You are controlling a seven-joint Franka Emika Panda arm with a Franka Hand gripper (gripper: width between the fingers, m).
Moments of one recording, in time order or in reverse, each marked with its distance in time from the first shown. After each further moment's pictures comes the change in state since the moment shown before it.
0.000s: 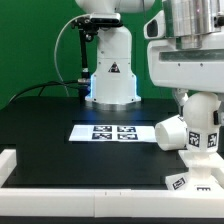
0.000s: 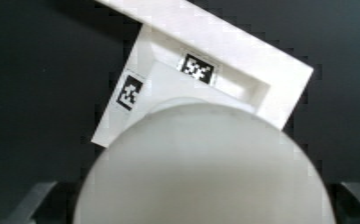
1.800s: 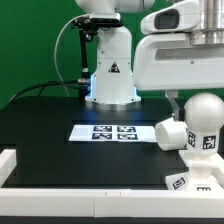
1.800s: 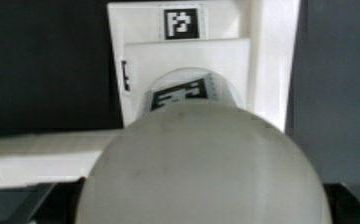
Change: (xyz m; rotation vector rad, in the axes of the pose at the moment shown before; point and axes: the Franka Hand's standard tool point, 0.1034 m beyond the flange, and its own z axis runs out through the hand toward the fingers) arm 0.005 -0.006 -0.003 -0.051 0.095 -0.778
